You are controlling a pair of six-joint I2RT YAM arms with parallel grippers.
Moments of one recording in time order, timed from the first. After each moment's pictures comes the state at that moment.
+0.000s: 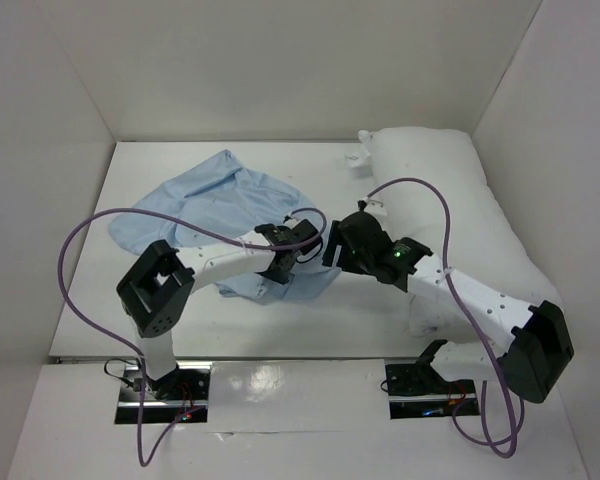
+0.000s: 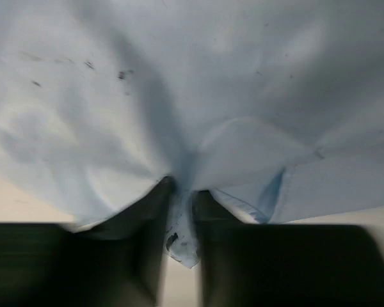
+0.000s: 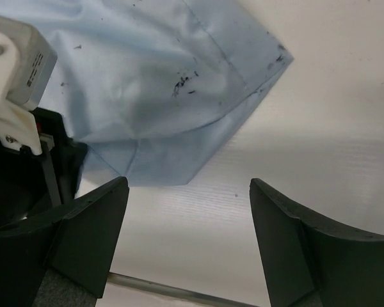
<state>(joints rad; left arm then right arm) -0.85 1.81 1.28 -0.80 -0.43 -0.48 0.74 1.21 0.92 -0.55 0.29 0.82</state>
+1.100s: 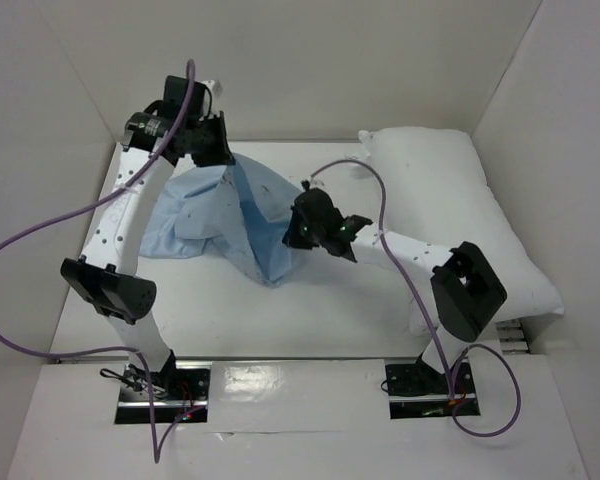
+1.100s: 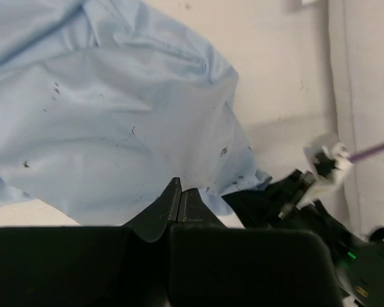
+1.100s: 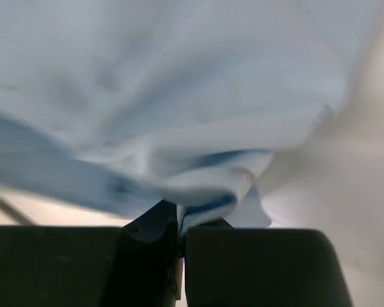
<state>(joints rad) -0.30 1.76 2.13 -1.15 0.08 -0.37 0.76 1.66 1.09 -0.16 0.07 0.76</state>
